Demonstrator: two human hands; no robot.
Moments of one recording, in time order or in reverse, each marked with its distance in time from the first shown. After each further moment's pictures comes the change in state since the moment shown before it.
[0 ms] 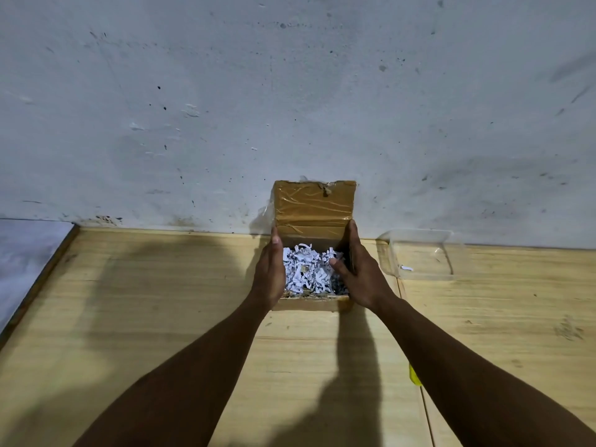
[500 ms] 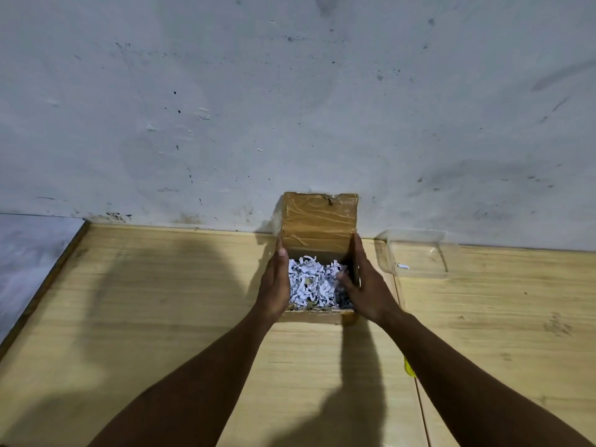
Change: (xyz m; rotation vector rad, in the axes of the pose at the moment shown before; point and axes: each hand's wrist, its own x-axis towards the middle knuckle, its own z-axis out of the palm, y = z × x) left_hand -0.038 0.005 0.005 0.026 0.020 -0.079; right_hand -0.041 -0.008 -0.007 -0.049 0.004 0.005
